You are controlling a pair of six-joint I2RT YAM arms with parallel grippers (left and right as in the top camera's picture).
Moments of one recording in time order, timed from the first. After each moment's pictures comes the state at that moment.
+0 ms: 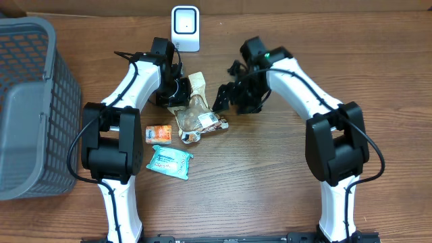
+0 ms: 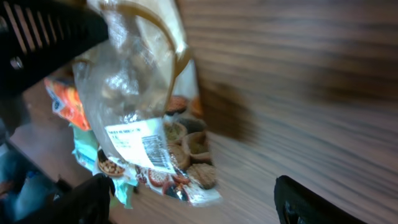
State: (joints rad) left arm -0.18 2.19 1.64 -0.90 0.31 -0.26; right arm 0.40 2.18 1.73 -1.01 -0.58 0.25
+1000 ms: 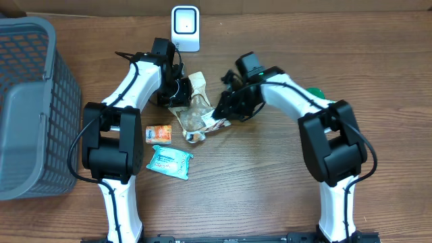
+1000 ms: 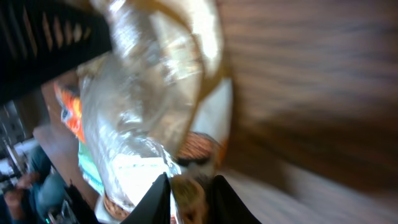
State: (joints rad) left arm -0.18 2.20 1.64 -0.90 0.32 -0.26; right arm 0.40 2.18 1.54 -0.70 -0.66 0.31
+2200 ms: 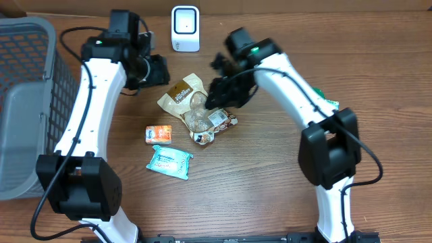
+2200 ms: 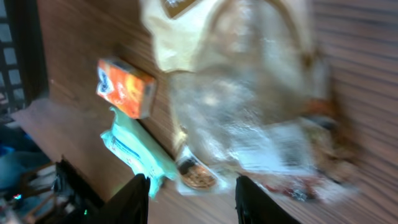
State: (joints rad) left arm -0.06 1.86 1.74 -1.10 0.19 -0.21; right arm 0.51 2.19 1.92 -1.11 -0.53 0.21
